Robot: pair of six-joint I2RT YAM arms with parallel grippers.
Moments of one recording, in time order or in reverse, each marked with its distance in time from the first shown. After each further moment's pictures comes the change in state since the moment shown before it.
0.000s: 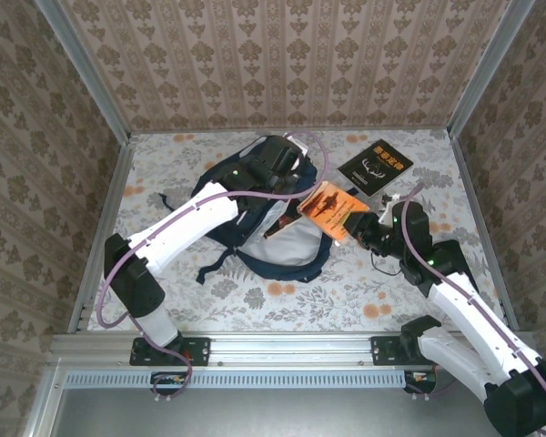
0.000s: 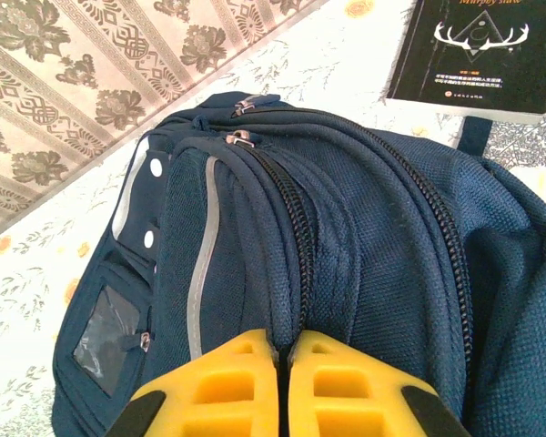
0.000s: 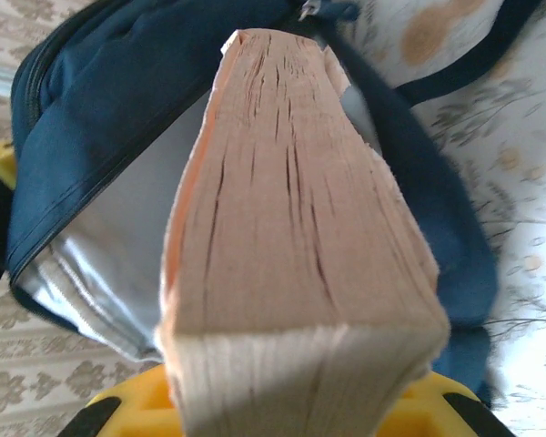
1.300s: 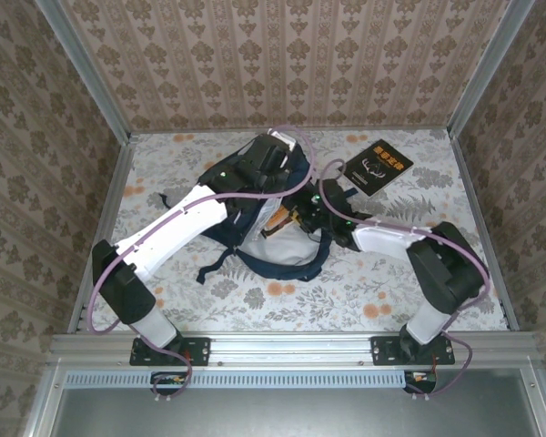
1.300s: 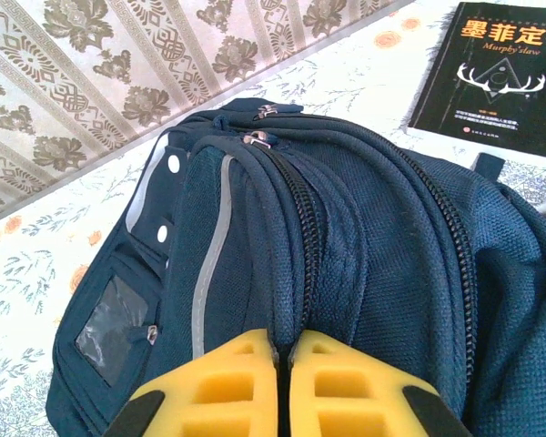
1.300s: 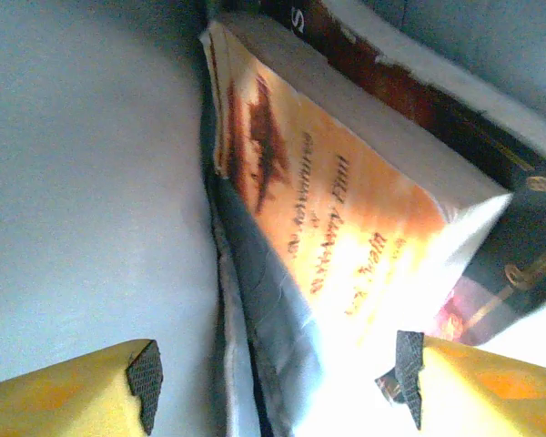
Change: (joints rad) left arm 0.038 -0.076 -0.061 0.045 -0.006 -0.068; right arm 0.206 0.784 0.241 0.529 0.097 0.249
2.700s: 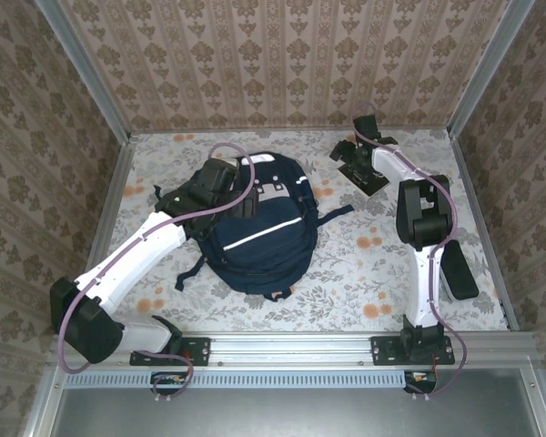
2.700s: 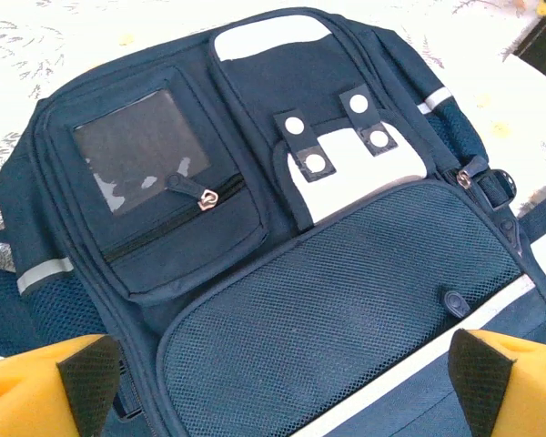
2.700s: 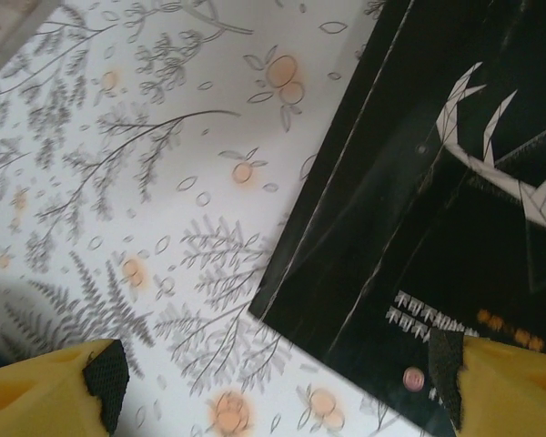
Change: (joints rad) left arm 0.193 -0.306 -0.412 -0.014 0.153 -0.294; right arm -0.432 0.626 0.972 -0.842 0.179 -0.557
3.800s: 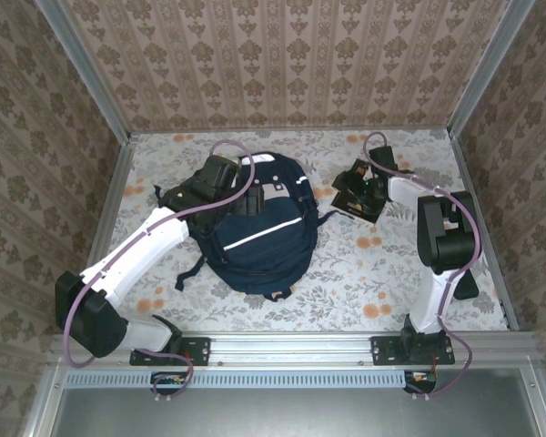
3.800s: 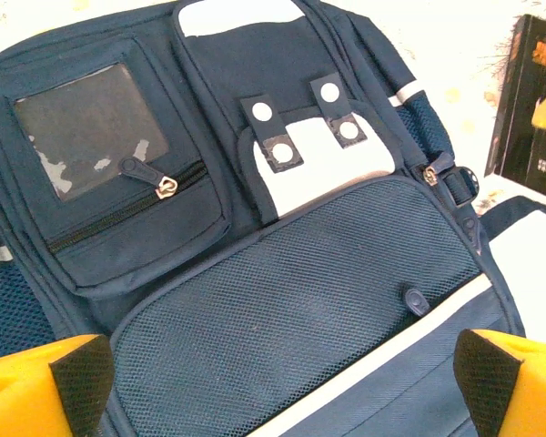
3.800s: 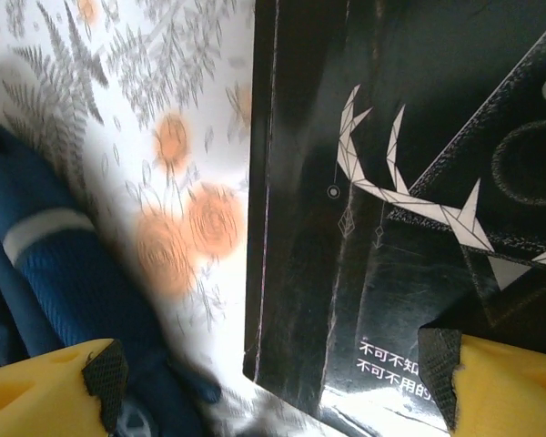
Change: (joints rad) left arm 0.018 0.044 0.021 0.007 0.101 -0.058; right arm -0.025 -0.347 -0.615 0.214 -0.305 -0.006
